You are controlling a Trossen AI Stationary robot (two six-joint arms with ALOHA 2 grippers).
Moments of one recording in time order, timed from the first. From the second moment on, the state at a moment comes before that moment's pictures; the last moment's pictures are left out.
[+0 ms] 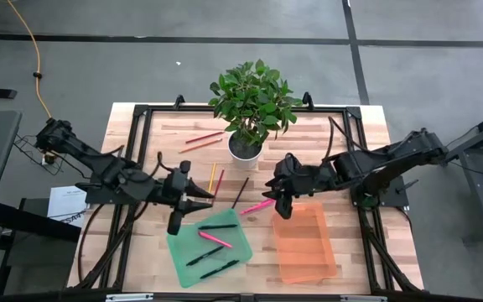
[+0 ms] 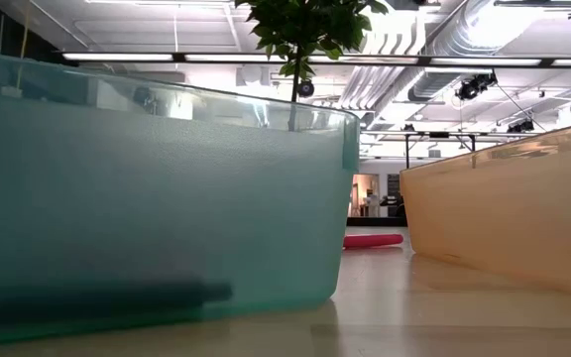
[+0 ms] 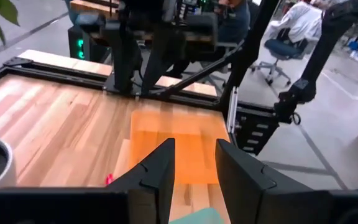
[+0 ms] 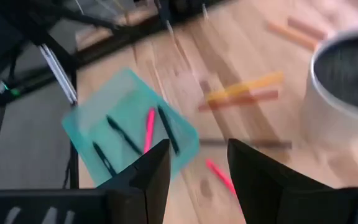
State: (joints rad) left arm -0.40 1.11 1.05 -0.23 -0.42 -0.35; right arm 0.30 1.39 1.33 -0.60 0.27 0.59
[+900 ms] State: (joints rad) left arm -0.40 1.00 1.05 -0.48 -0.49 -0.36; right arm 0.11 1.59 1.19 -0.54 -0.07 0.50
